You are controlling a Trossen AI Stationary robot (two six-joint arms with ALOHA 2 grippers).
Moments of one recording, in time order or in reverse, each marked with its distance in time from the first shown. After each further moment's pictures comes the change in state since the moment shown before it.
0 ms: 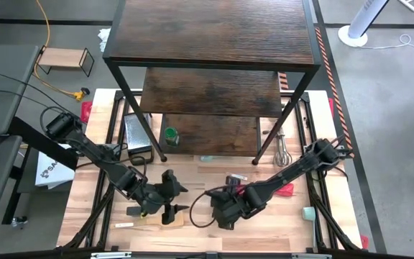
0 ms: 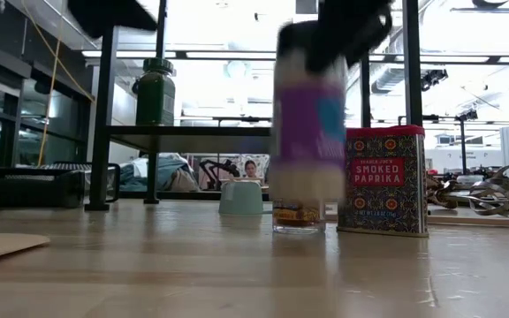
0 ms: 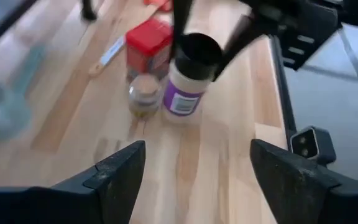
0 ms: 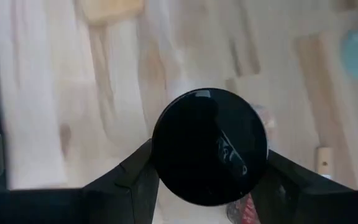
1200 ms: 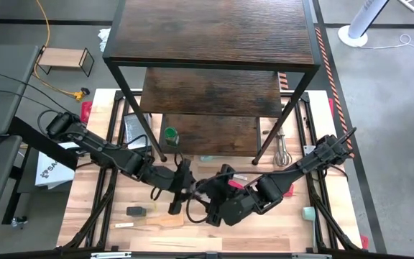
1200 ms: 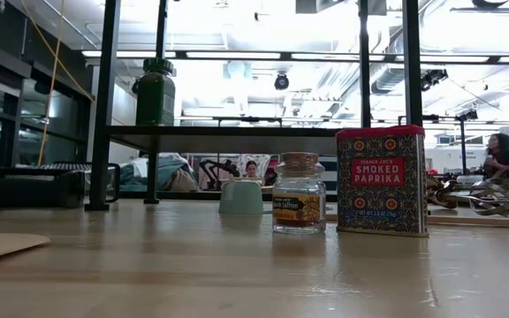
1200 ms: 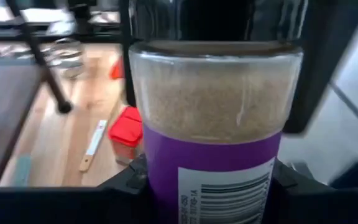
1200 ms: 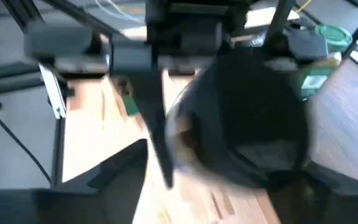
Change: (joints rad) left arm 0.193 -0.003 0.143 0.073 0.274 0.420; right arm 0.016 -0.090 0.219 0.167 0.348 -0.106
